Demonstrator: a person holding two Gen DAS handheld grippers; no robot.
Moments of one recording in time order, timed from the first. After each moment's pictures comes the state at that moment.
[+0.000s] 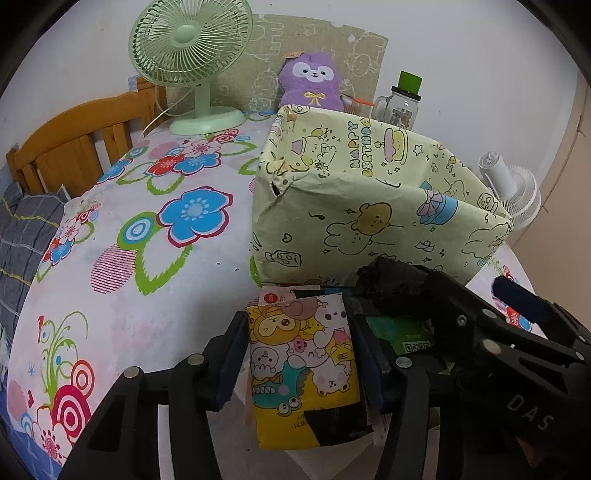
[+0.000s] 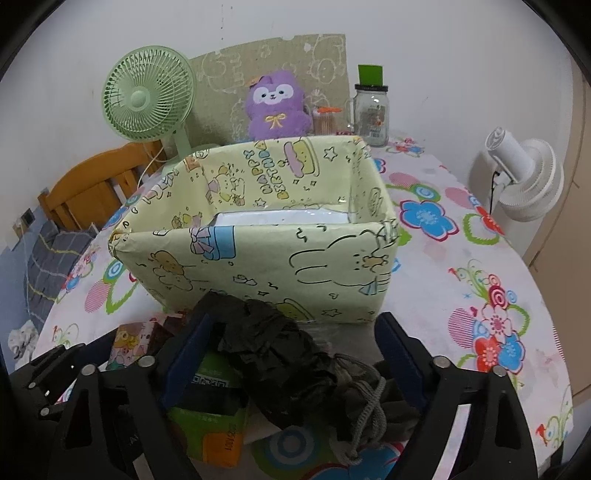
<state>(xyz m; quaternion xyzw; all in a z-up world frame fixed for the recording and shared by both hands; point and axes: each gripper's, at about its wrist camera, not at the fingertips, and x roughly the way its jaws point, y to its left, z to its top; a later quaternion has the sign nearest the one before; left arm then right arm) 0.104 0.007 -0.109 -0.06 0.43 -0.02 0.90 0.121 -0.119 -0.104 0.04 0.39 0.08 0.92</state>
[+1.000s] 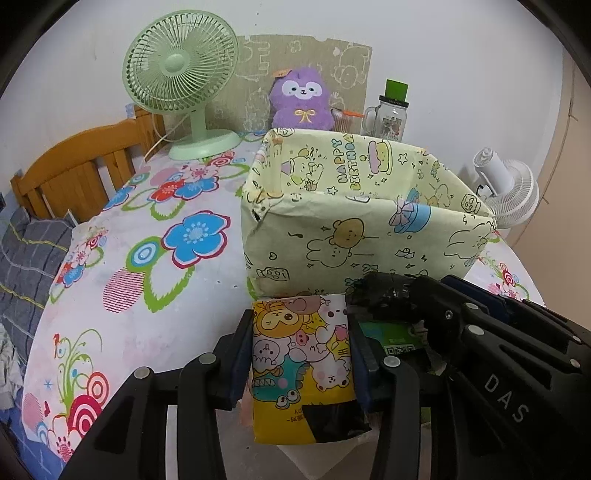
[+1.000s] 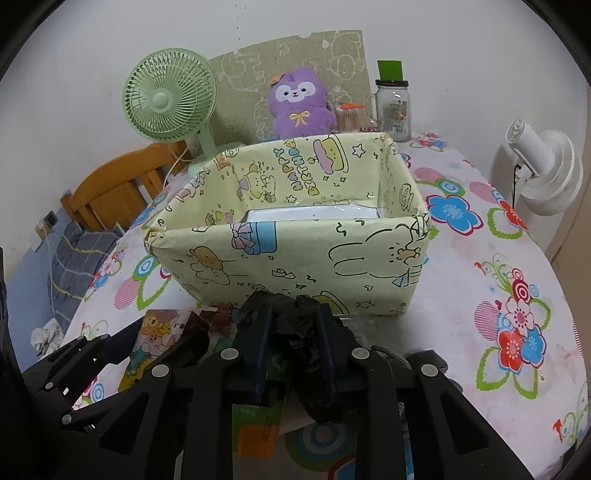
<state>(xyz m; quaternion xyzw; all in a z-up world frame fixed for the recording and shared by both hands) 0.095 -0.006 -0.095 -0.02 0.40 -0.01 0.92 0.112 -0.112 -0.096 0.06 0.39 0.12 0.91</state>
